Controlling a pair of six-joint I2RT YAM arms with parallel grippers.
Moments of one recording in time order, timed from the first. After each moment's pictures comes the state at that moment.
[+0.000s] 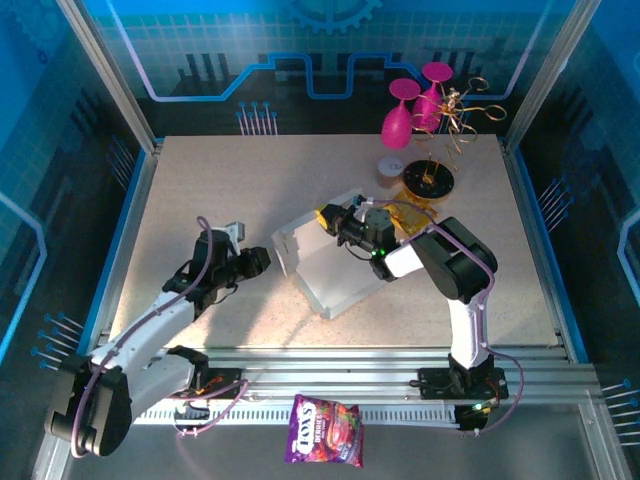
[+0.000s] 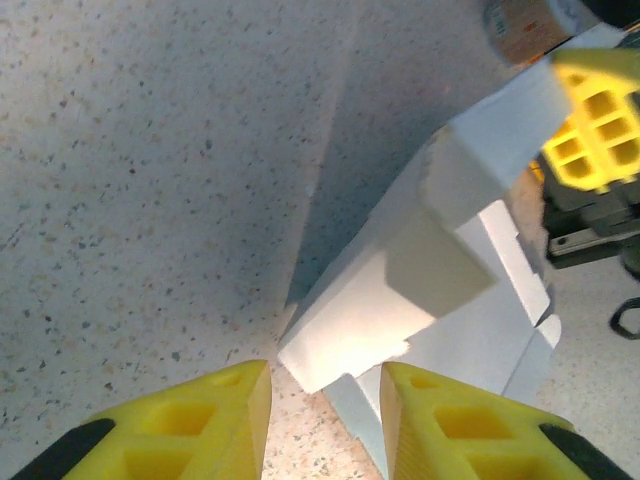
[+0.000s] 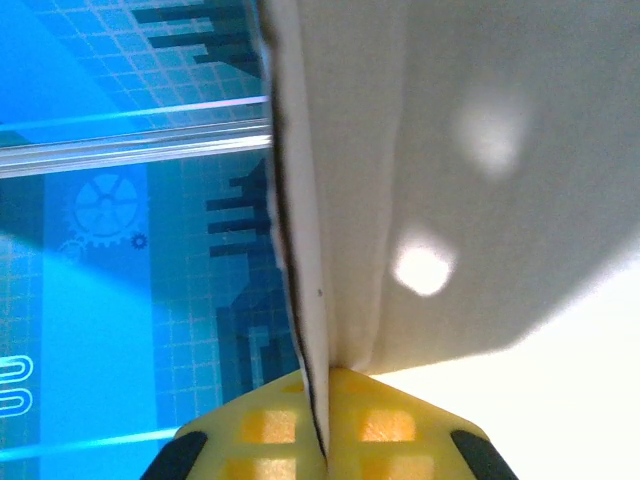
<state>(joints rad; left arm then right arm) -0.27 1.02 0.47 -0.13 0.24 -0.64 0.55 2.04 0.85 1.13 -0.34 1.62</state>
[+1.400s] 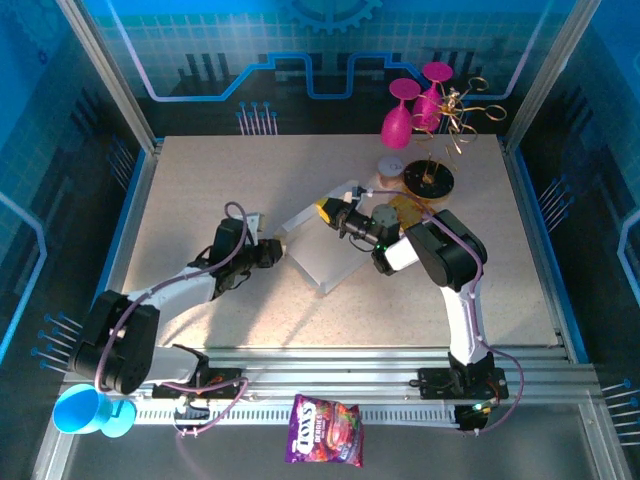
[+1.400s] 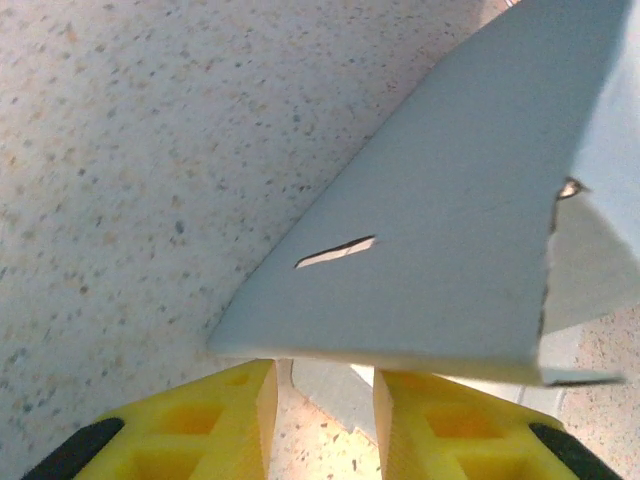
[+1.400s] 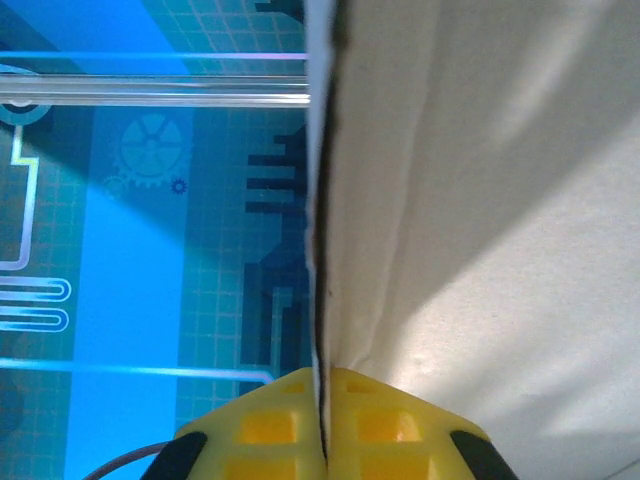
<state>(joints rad) -0.30 1.35 0.56 0.11 0.22 -0.45 0.48 2.17 0.94 1.31 -0.51 1.57</state>
